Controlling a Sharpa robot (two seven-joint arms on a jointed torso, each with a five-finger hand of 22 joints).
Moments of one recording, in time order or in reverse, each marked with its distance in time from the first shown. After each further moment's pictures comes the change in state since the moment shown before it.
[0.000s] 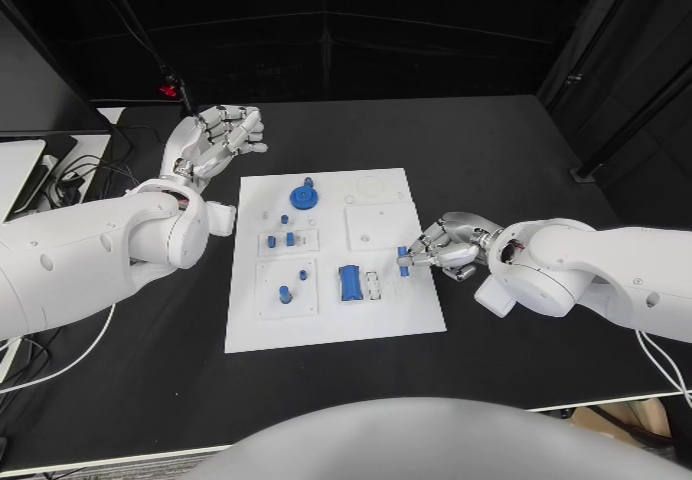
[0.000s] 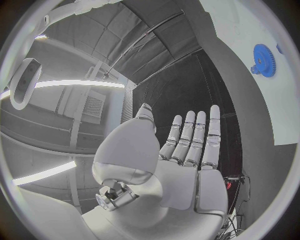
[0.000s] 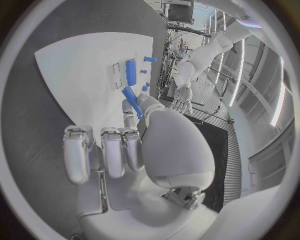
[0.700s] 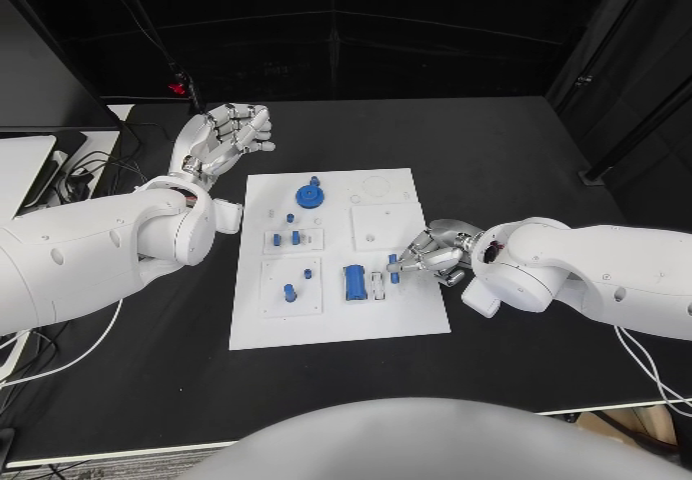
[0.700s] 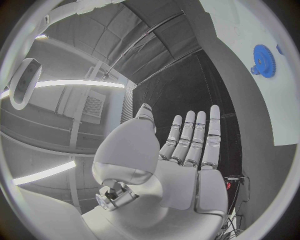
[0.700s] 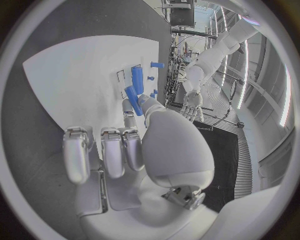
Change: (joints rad) left arm 0.000 0.000 0.000 0.001 0.000 0.002 0.000; left_hand 0.000 0.000 0.000 0.000 0.000 -0.004 -0.004 0.000 0.000 0.000 0.000 0.004 0.000 0.000 0.000 0.004 -0.001 0.000 0.000 0.000 0.000 -0.001; right arm -0.001 0.104 0.000 -0.075 0.005 0.040 -0.095; right_hand -0.015 0.014 -0.027 0.016 0.000 0.009 -0.006 -0.008 0.001 0.000 0.000 0.000 0.000 0.000 0.000 0.000 0.000 0.000 0.000 0.000 0.000 0.000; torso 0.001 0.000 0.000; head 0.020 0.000
